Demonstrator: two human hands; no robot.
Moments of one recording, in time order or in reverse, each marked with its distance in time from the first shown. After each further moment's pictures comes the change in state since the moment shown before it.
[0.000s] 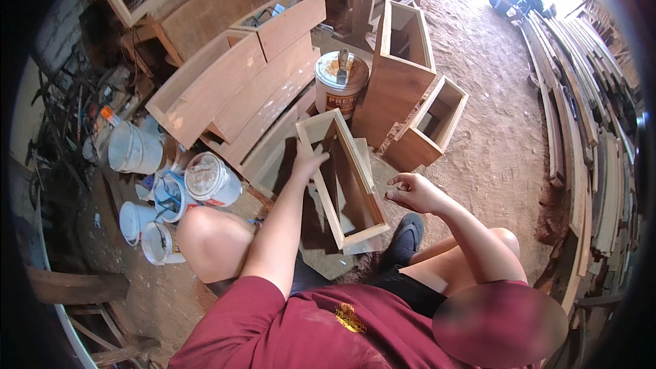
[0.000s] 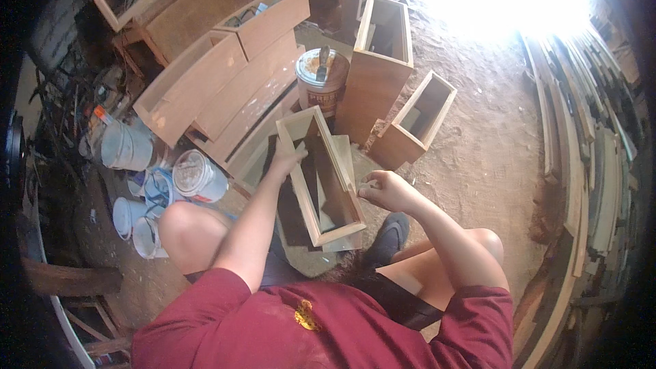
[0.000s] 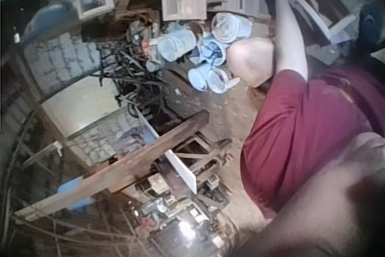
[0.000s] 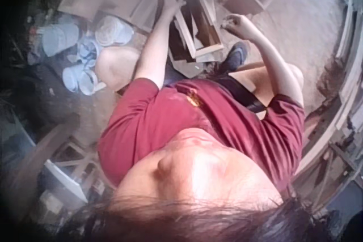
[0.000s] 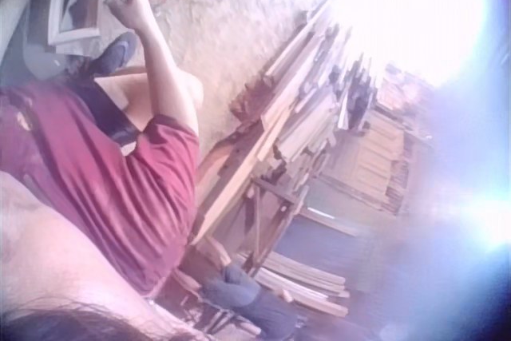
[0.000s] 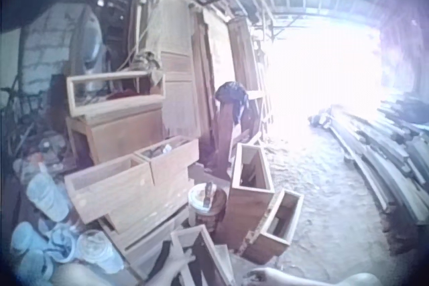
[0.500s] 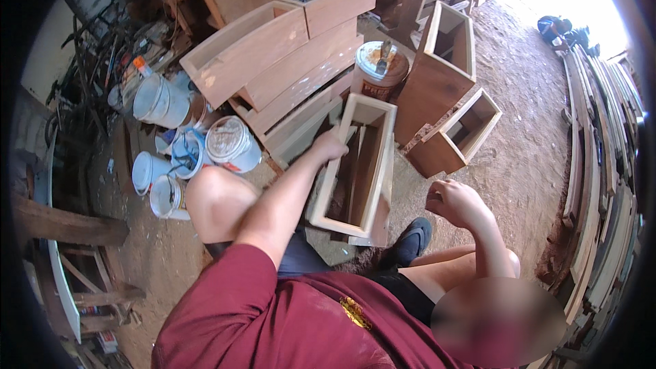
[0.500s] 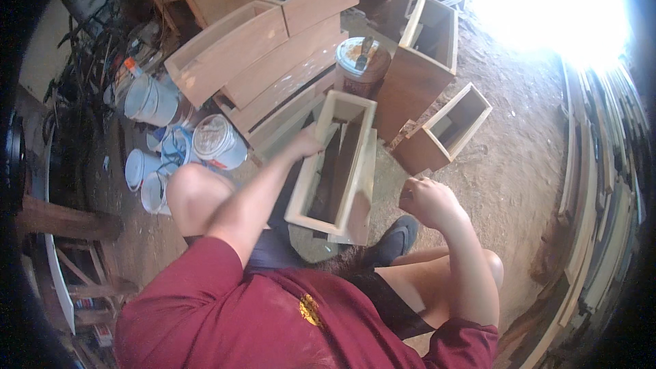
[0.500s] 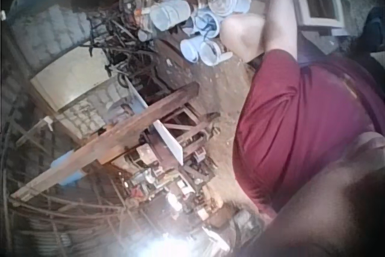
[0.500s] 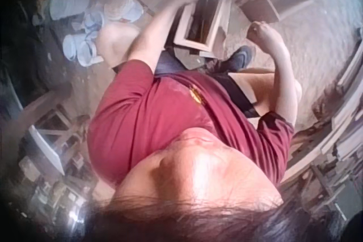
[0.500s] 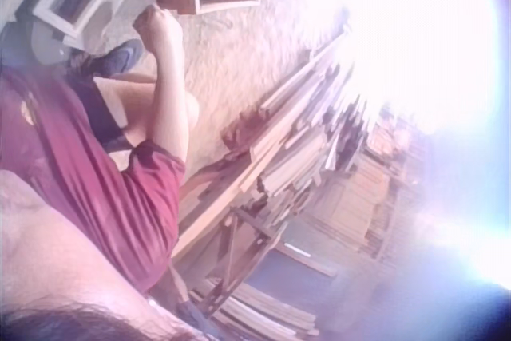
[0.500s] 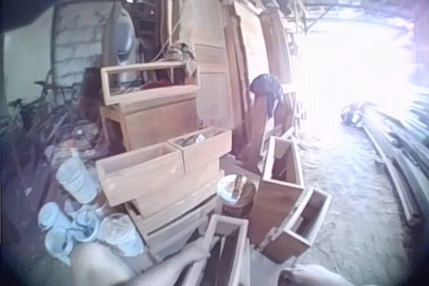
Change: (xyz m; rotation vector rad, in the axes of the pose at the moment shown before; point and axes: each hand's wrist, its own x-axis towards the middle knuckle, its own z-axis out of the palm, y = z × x) left_hand -0.014 0.030 -0.022 0.619 -0.191 -0.081; right_hand -0.042 -0.028 -0.033 -0.605 -0.027 -0.056
